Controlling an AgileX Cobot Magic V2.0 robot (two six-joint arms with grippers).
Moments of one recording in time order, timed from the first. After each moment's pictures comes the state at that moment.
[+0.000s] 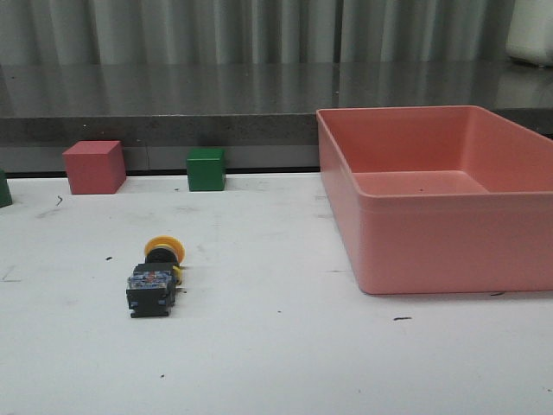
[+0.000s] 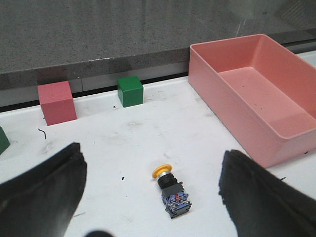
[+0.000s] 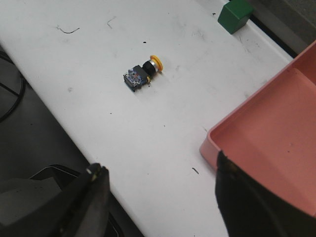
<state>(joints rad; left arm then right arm) -0.42 0.62 -0.67 0.00 0.48 -0.06 0.80 1.01 -1.31 -0.02 1.12 -0.06</state>
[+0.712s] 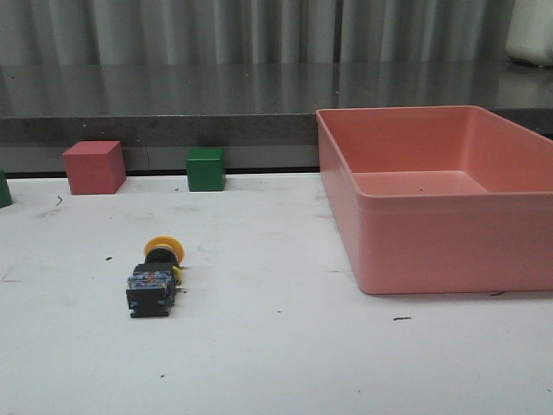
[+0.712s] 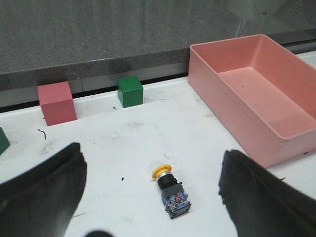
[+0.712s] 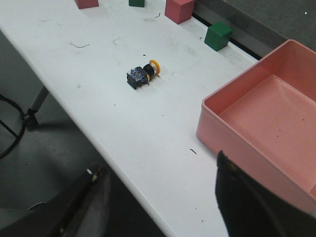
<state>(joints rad) -0.42 0.62 -0.67 0.00 0.48 -0.06 0.80 0.37 -0.88 -0.02 1.06 -0.07</state>
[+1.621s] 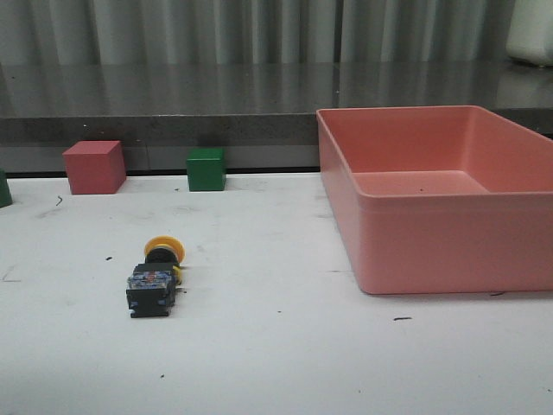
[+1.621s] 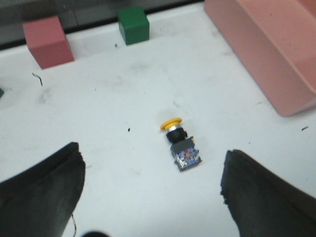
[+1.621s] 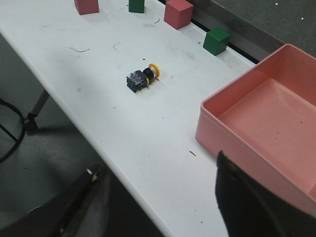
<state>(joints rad) -0.42 1.03 -0.98 0.02 0.78 -0.06 0.80 0.36 -0.88 -0.02 1.07 -0.07</state>
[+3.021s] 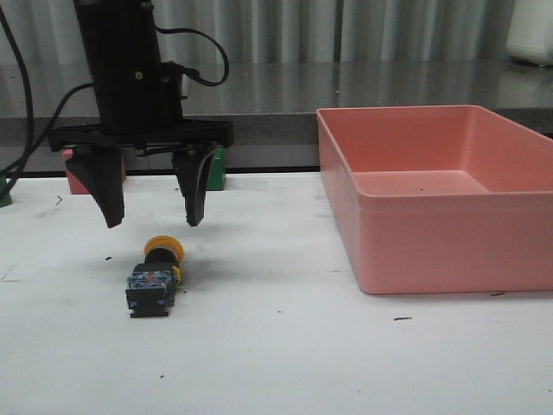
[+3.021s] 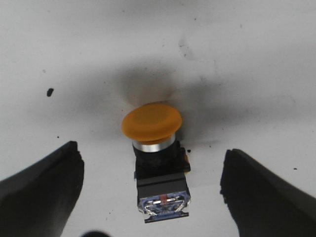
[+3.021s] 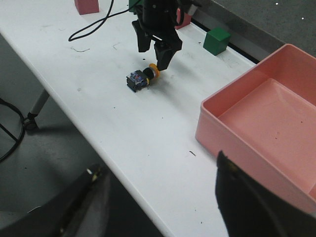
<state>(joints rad) -0.44 2.08 -1.69 -0.07 1.22 -0.30 0.80 0.36 -0.88 -0.02 1.07 -0.07</state>
